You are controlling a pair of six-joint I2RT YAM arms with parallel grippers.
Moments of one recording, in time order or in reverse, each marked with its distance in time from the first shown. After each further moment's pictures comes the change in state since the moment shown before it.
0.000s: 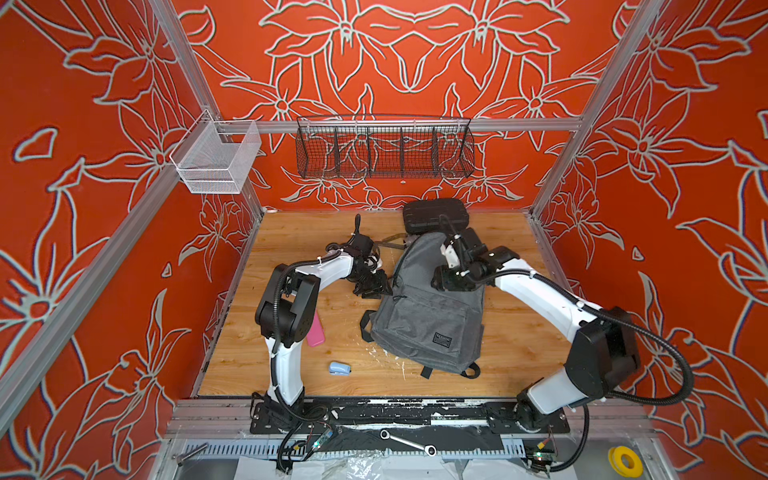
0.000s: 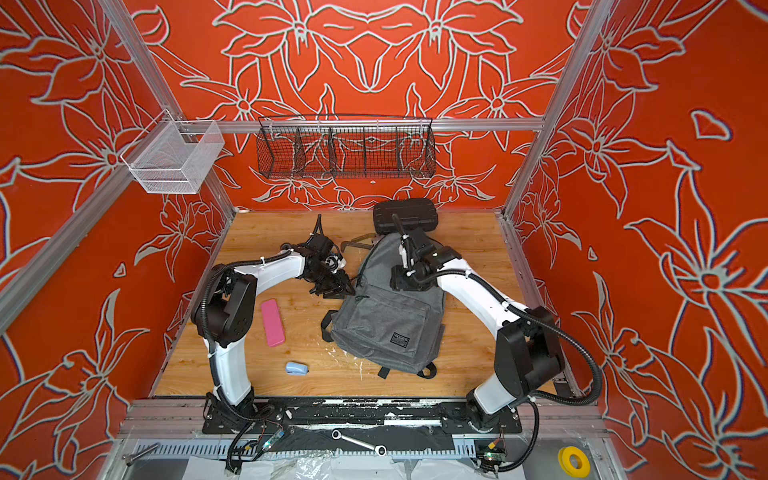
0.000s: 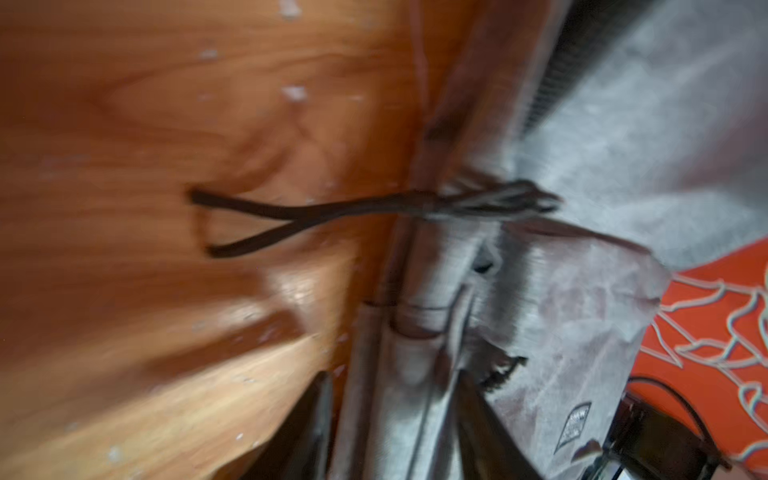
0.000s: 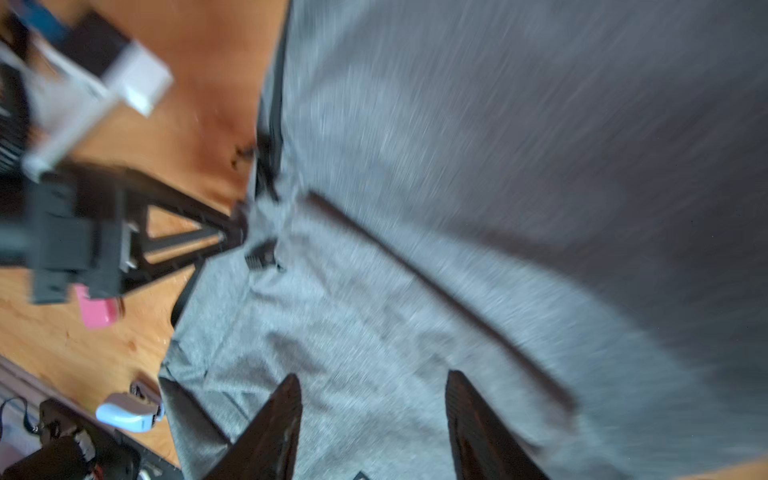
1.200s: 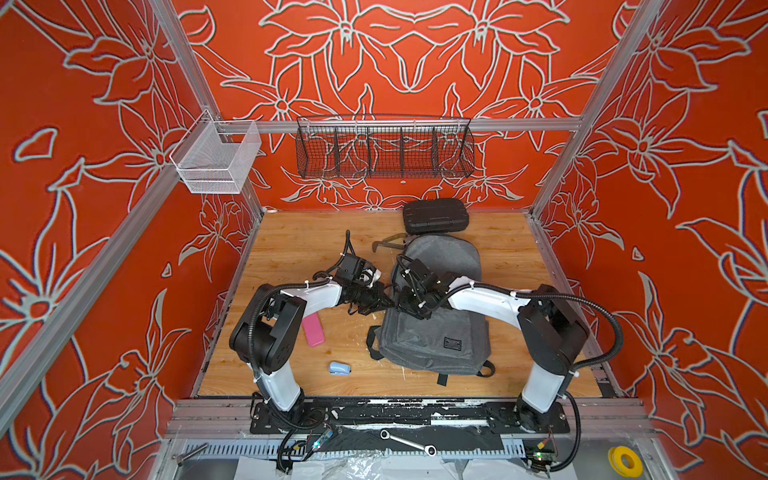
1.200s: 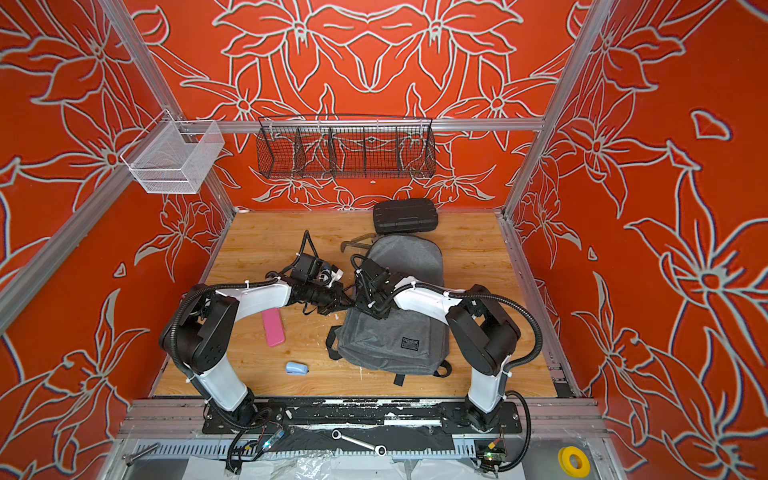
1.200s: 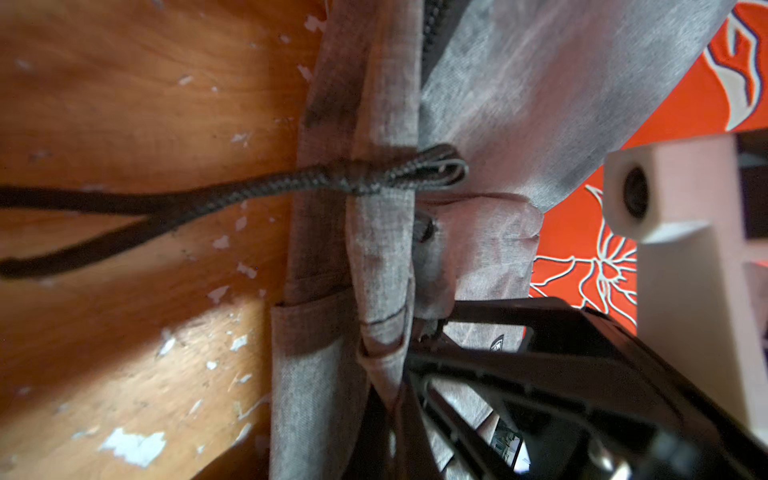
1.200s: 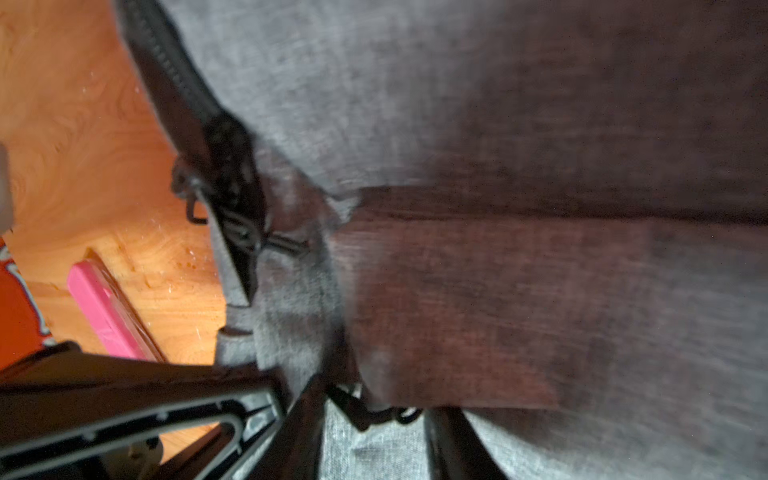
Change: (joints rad) left arm -0.019 -0.249 -0.431 0.466 0.182 -0.278; right arm 0.249 0.232 -0.050 0.298 0.059 0.634
